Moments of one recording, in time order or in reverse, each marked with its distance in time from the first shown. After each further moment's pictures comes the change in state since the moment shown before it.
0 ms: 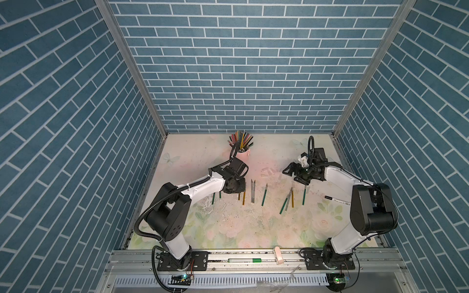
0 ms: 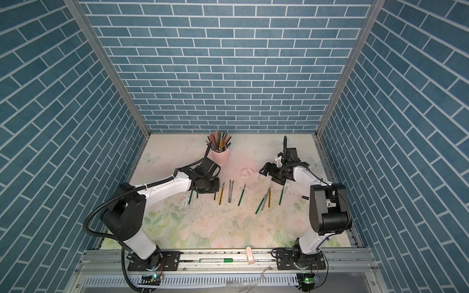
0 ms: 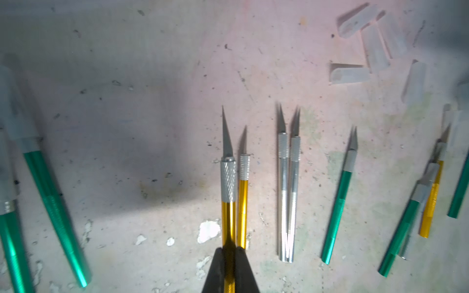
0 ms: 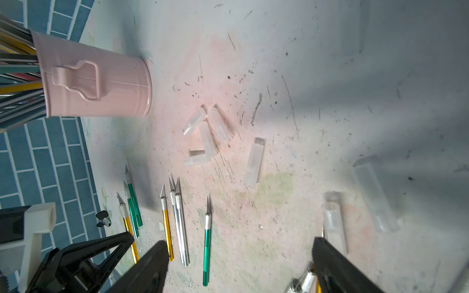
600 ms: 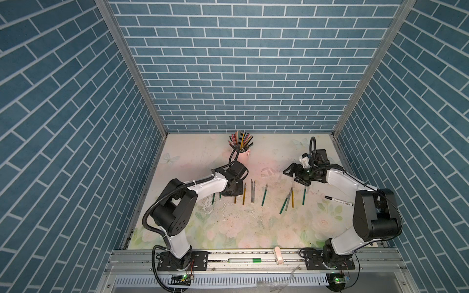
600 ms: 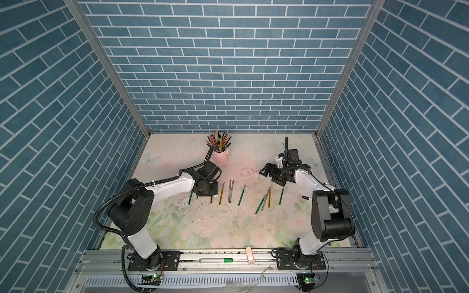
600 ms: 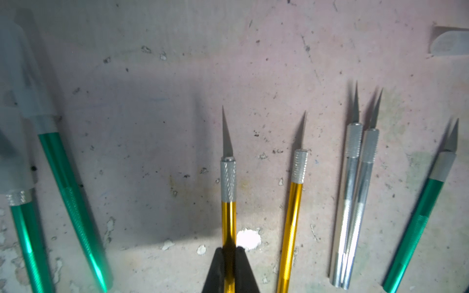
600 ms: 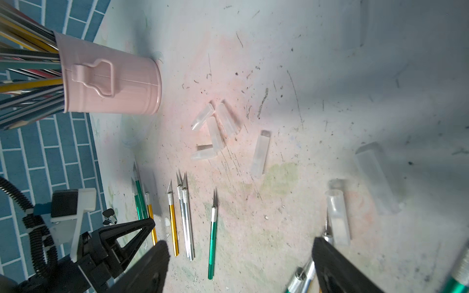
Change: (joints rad) left arm 0.002 0.071 -0.012 -0.011 -0.061 0.000; right arm 0.000 -0.067 -0.040 0.014 -0.006 0.019
